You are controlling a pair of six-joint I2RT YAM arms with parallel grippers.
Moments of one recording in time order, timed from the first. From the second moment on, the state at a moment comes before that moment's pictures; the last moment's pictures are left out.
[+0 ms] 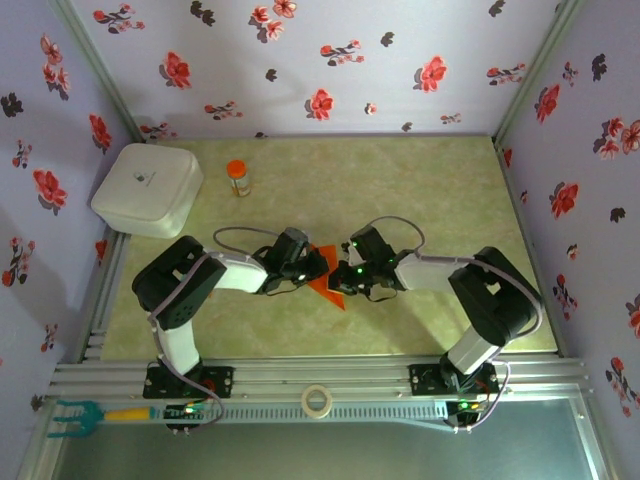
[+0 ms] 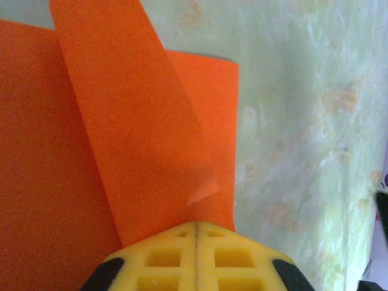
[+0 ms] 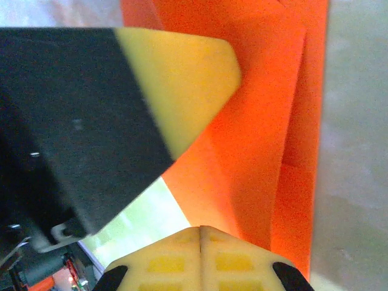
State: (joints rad) left arm -0.79 1.82 0.76 0.33 0.23 -1.07; right arm 0.69 1.63 0.70 -0.05 -0.54 0.84
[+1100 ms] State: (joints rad) left arm -0.78 1.82 0.76 0.33 0.23 -1.08; right arm 0.70 1.52 0.51 0.04 -0.53 0.83
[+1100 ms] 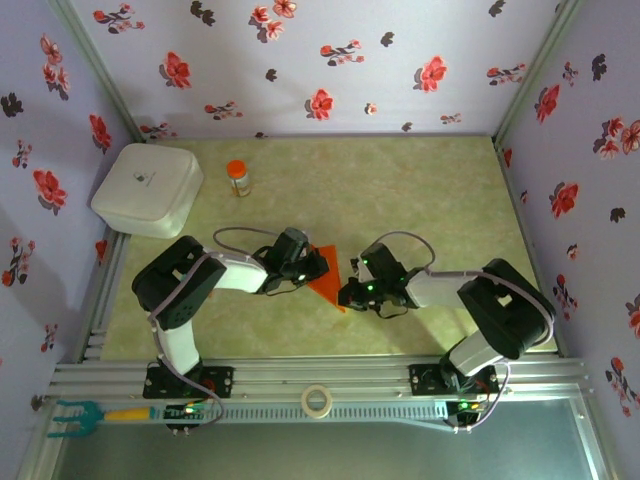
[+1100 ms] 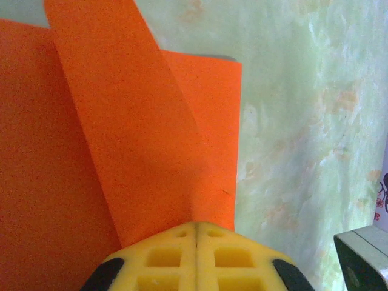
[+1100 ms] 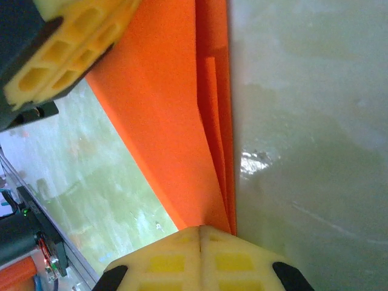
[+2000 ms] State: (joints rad) left arm -0.78 1.82 0.75 0.33 0.25 -1.09; right arm 0.76 1.28 0.45 -0.16 -0.45 0.90
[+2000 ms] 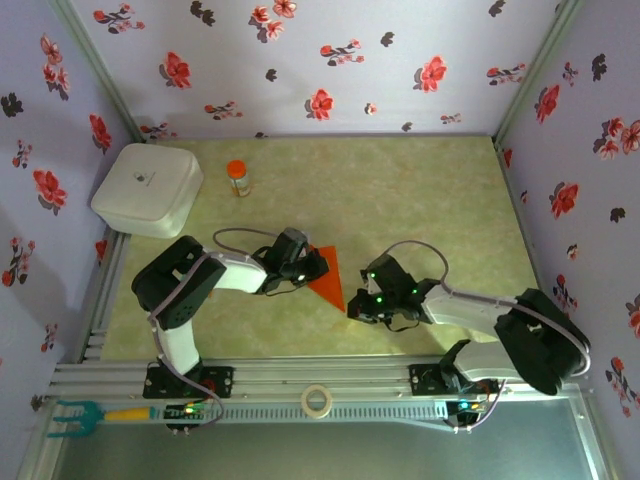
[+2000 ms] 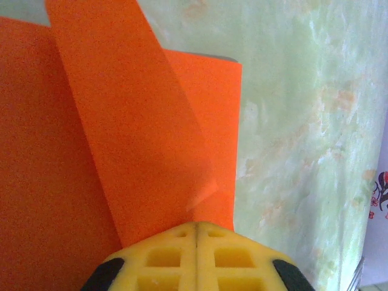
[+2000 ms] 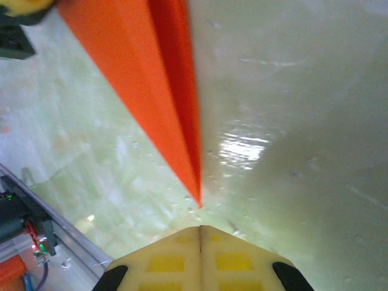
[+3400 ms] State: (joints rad) left arm -0.77 1.74 0.76 0.20 0.26 -0.98; right arm 0.68 1.63 0.65 -0.03 -0.47 0.80
